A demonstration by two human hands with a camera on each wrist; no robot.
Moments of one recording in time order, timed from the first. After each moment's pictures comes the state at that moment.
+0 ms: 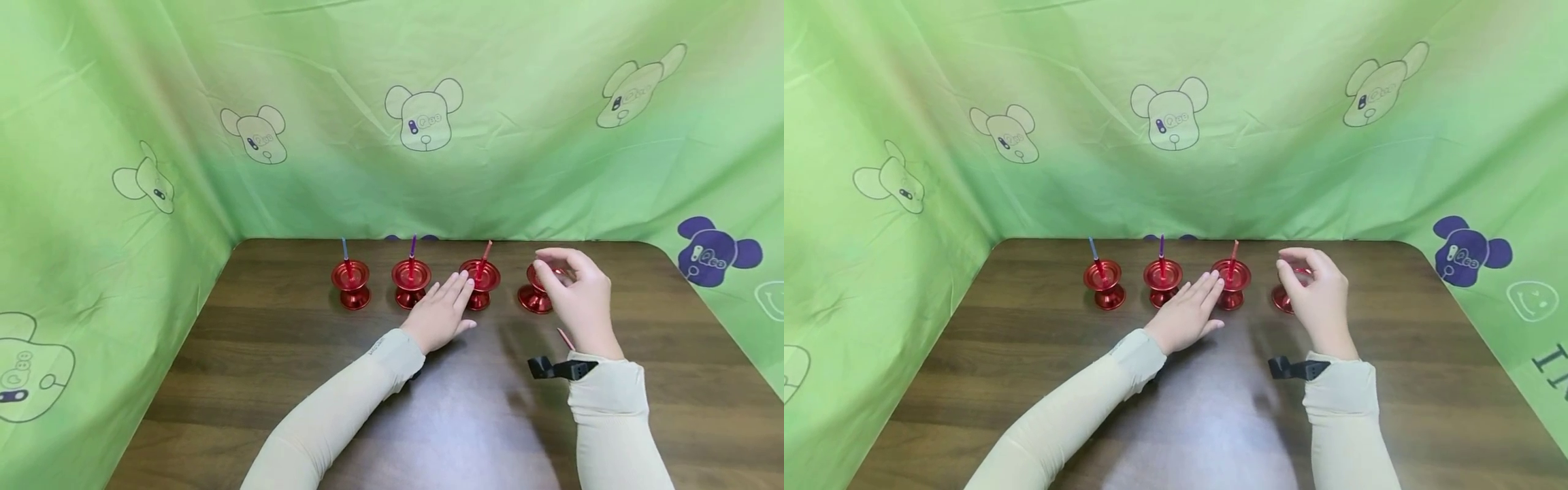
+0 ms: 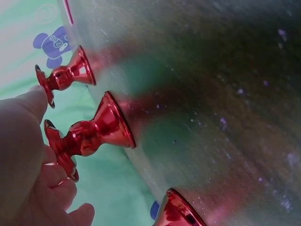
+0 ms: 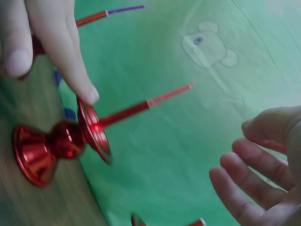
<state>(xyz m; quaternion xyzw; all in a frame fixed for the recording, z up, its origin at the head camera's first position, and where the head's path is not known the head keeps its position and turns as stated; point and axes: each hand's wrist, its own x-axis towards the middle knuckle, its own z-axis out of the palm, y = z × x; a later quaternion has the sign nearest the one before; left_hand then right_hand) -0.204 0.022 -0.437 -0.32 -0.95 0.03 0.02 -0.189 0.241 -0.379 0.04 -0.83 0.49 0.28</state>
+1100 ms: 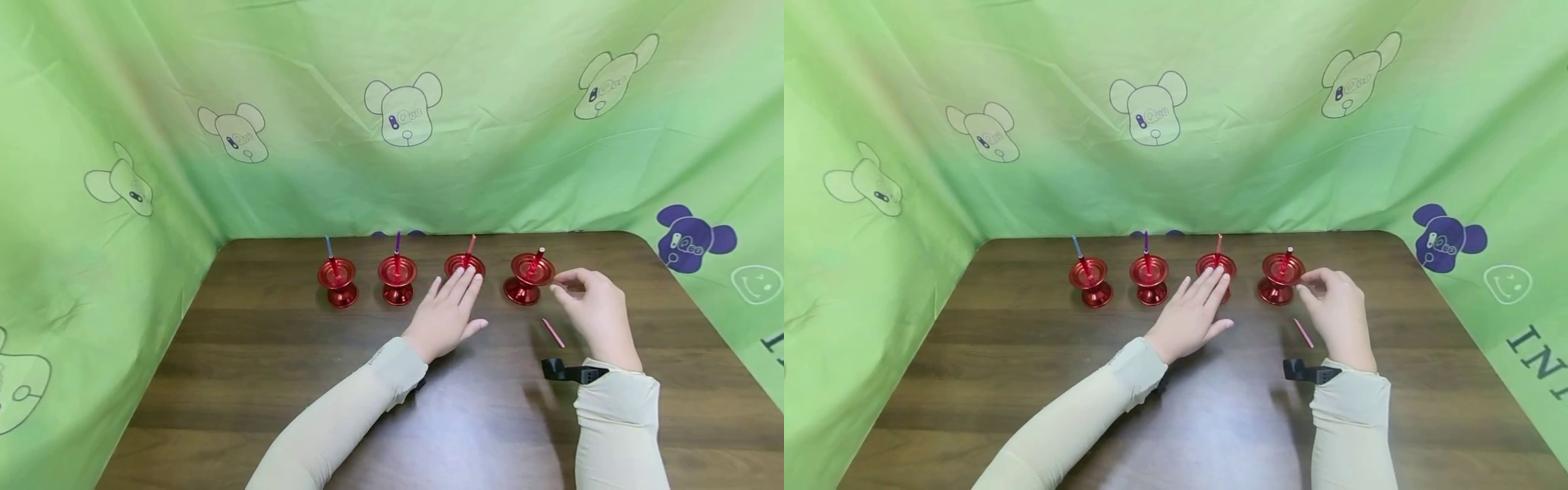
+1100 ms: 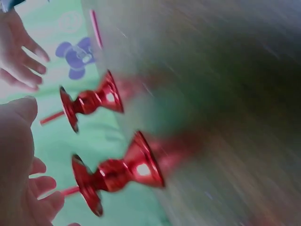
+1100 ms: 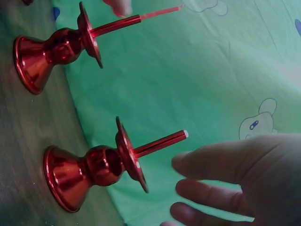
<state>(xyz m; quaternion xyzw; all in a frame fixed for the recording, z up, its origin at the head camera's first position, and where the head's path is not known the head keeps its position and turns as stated) -0.186 0.051 -0.437 -0.32 -0.94 0.01 0.11 -0.167 0.305 -0.398 0.01 -0.93 0.31 0.19</state>
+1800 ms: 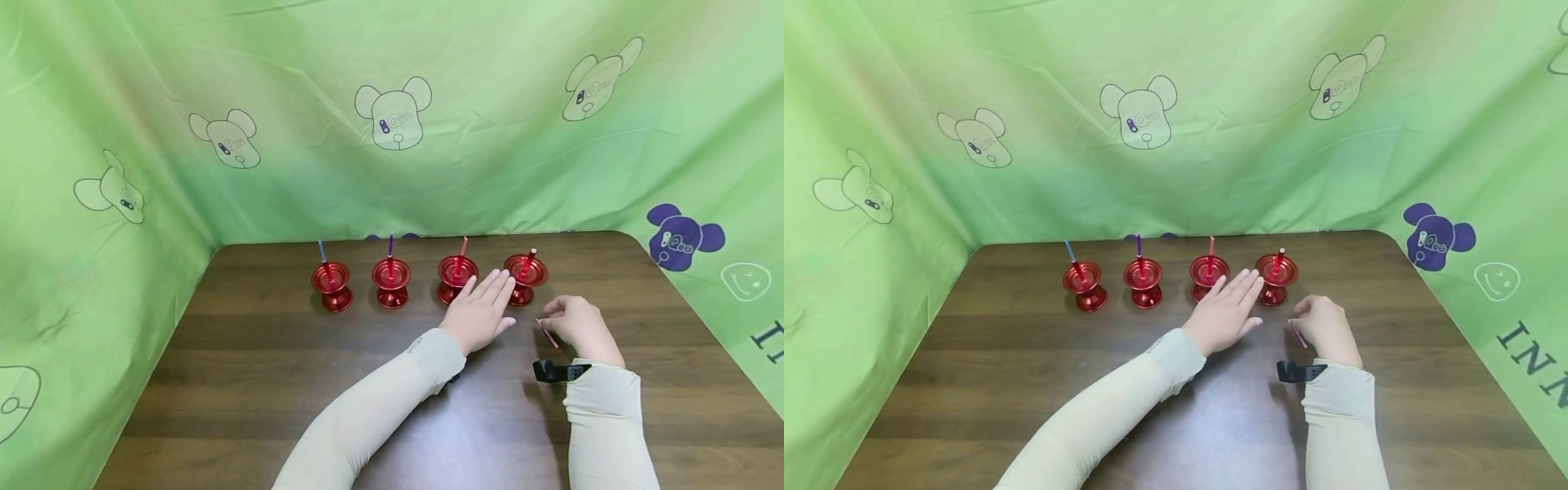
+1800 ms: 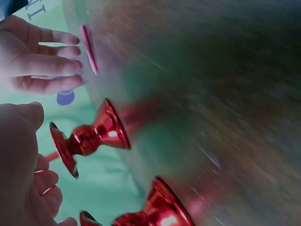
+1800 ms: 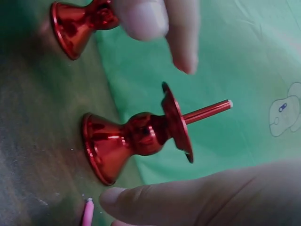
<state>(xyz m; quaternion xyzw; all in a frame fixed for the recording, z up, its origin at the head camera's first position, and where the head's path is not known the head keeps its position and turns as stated) -0.194 0.117 -0.433 -0.34 -0.94 0.08 0.06 -0.174 0.324 -0.423 -0.03 -0.95 0.29 -0.07</state>
